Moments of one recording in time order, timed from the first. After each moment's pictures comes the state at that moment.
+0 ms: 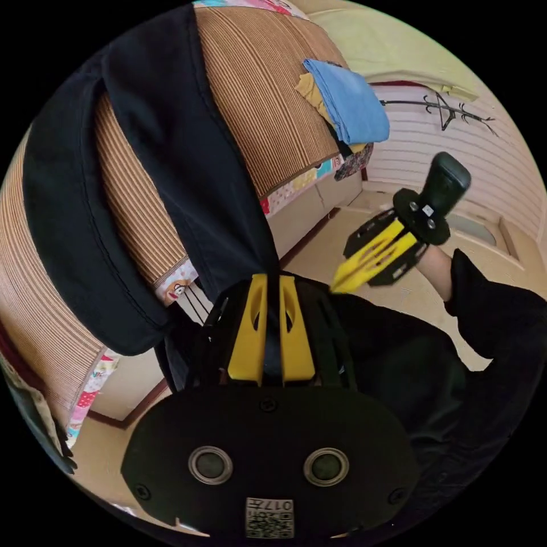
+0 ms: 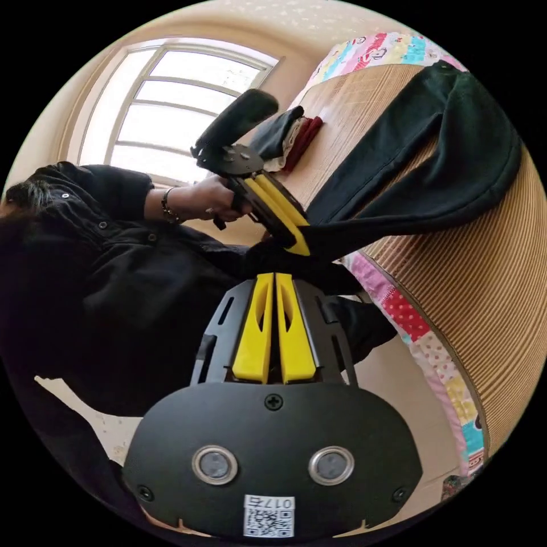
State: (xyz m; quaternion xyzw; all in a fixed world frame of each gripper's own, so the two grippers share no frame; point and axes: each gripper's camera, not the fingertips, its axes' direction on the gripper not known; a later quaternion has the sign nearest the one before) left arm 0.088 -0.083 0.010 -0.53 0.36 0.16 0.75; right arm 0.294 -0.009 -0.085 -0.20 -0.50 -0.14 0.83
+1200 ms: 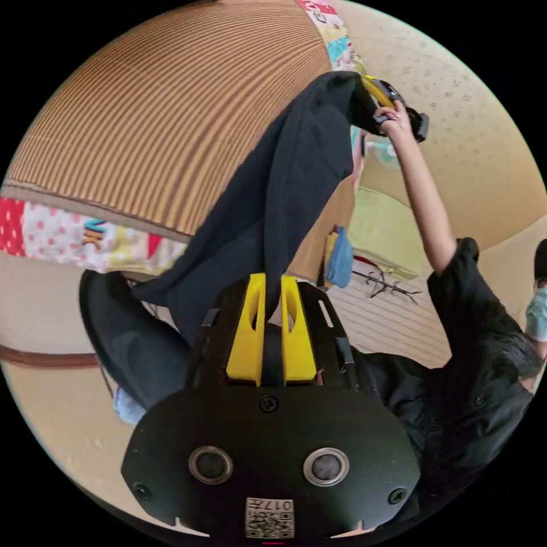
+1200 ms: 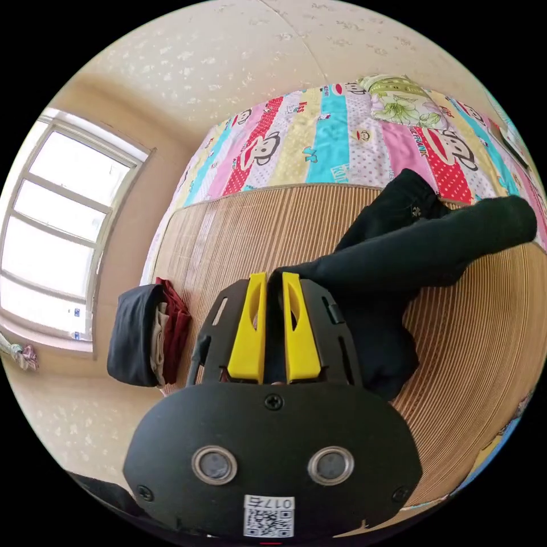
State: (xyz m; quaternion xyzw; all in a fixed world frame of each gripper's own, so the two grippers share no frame) left arm -0.258 0.000 0.067 -0.39 0.42 -0.25 0.78; right arm 0.056 -0.357 0.086 -0.02 -0.27 -0.02 0.96
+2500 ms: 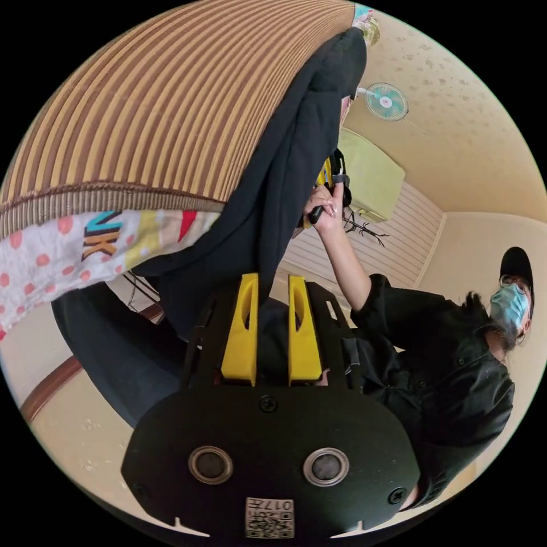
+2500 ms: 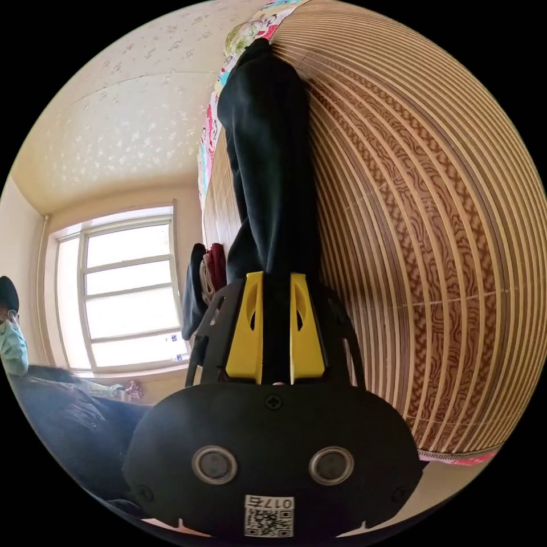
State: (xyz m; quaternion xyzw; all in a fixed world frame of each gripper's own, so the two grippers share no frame) left arm -0.283 0.011 0.113 -0.47 0.57 -0.17 0.65; right arm 0.202 -0.001 0.128 -0.09 -0.52 0.23 0.82
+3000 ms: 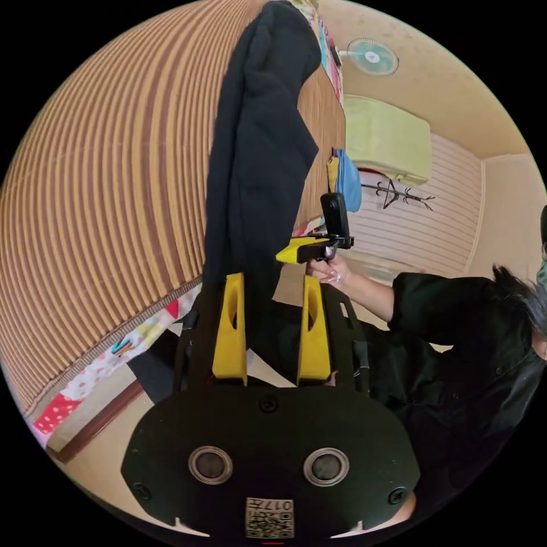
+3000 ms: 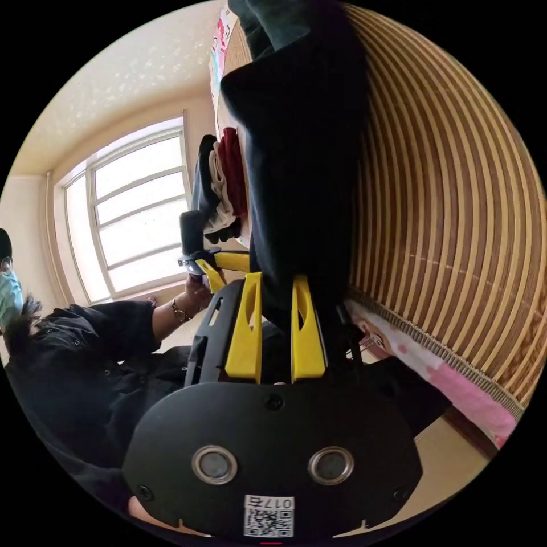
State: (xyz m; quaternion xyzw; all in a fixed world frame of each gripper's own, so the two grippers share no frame) left arm -0.217 -0.055 0.104 -0.47 0.51 -0.01 0.72; right arm 0.124 0.072 0.083 -0.27 -0.58 0.06 0.77
